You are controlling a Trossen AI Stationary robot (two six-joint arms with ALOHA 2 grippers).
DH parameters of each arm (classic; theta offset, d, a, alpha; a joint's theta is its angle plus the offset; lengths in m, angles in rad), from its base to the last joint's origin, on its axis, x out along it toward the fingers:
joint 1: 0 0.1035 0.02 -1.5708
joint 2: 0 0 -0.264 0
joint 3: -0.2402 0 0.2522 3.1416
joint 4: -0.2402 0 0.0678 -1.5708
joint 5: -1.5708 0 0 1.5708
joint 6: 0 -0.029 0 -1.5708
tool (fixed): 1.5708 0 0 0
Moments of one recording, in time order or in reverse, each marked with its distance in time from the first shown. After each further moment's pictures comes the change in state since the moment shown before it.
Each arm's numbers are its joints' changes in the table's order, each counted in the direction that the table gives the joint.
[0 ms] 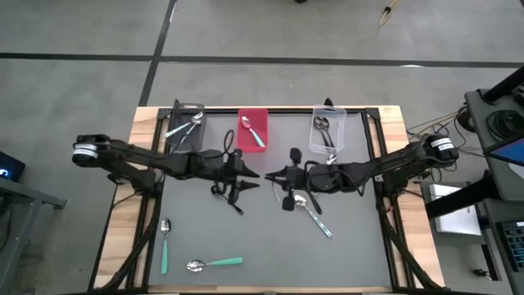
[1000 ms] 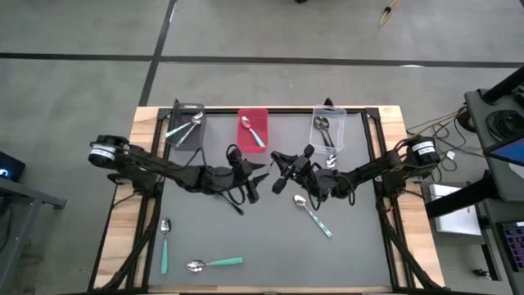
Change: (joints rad) left arm -0.141 0.194 -0.073 0.175 0.602 -0.013; right arm -0.004 0.188 0.147 0.689 -0.496 -0.043
